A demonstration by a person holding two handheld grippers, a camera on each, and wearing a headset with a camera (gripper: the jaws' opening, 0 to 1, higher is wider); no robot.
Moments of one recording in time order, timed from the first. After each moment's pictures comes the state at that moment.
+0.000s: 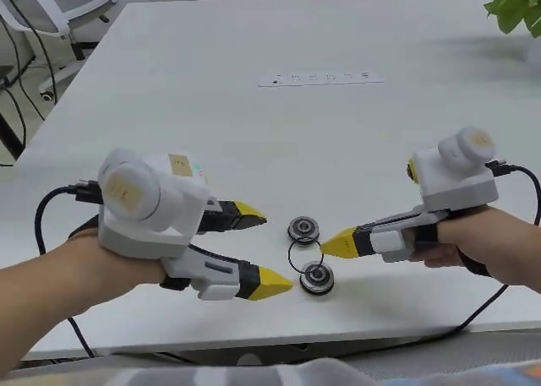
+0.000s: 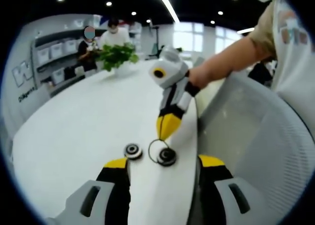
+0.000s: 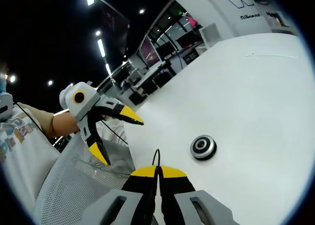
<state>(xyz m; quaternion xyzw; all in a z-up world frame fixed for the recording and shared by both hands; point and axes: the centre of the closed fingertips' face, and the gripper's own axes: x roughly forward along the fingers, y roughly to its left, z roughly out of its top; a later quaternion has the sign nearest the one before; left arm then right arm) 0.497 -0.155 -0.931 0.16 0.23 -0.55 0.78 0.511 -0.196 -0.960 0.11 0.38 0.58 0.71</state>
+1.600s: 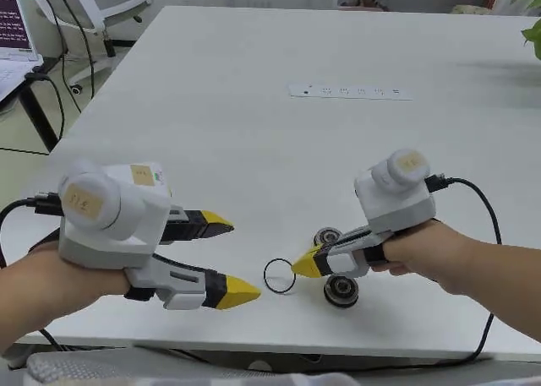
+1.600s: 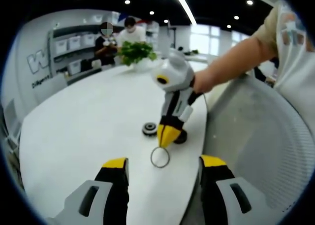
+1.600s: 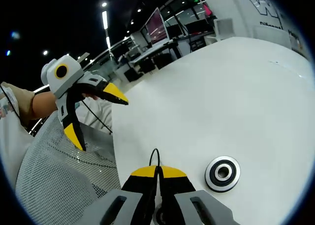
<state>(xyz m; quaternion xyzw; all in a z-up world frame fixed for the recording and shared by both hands) 0.490 -0.093 -0.935 0.13 0.25 -0.50 0.82 0.516 -0.135 -0.999 -0.02 0.40 0.59 0.70</state>
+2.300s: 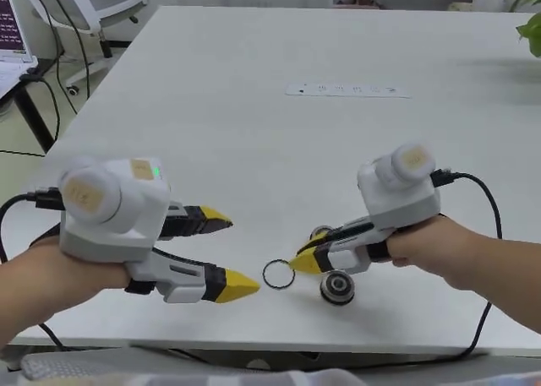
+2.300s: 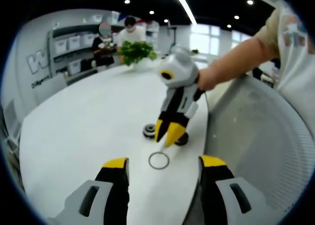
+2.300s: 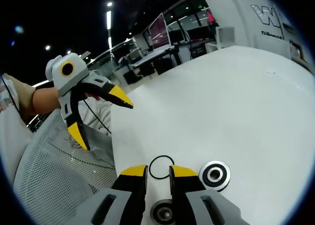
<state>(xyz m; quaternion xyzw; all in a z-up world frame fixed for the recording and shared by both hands) 0.497 -0.097 -0.934 0.13 0.25 -0.50 0.82 0.528 -0.145 -0.988 -0.03 0.37 0.59 0.72</state>
